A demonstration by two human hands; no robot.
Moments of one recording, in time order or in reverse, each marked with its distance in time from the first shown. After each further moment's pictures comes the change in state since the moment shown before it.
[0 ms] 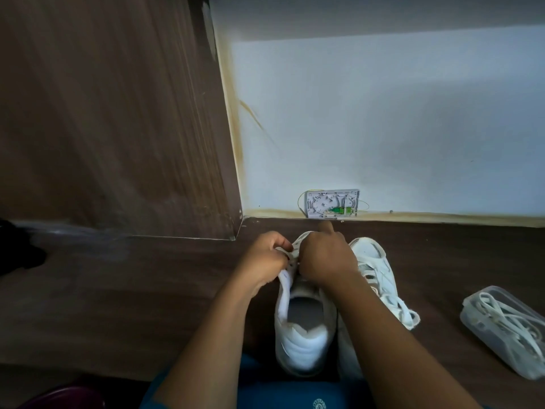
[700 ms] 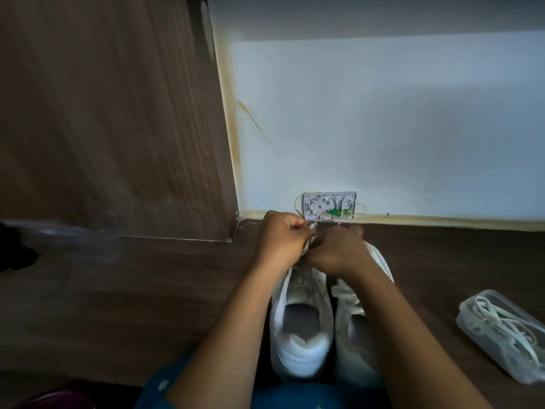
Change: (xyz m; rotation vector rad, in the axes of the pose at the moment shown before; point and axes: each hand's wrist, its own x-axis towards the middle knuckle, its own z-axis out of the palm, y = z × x) left_hand 0.007 0.036 0.020 -0.124 0.206 0.278; right_hand 0.009 0.022 -0.012 0.267 -0.097 0.089
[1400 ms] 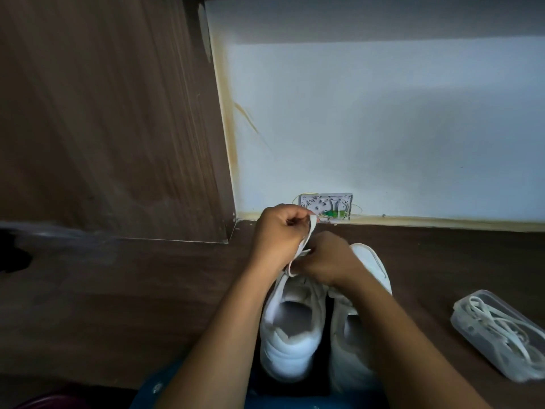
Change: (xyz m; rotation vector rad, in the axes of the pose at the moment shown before) left_hand 0.002 0.005 -0.006 -0.130 0.028 0.111; right_hand -0.019 -0.011 -0.007 0.160 -0.051 -0.106
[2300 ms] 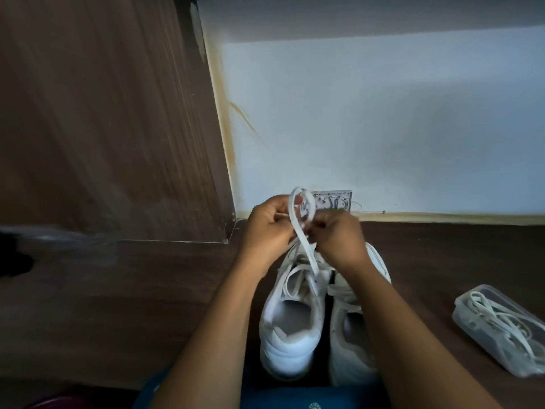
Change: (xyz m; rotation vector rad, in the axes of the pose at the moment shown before) left_hand -0.005 0.011 -0.009 -0.129 -0.070 -0.031; right_hand 0.017 0.014 -0.003 0.297 0.417 -0.202
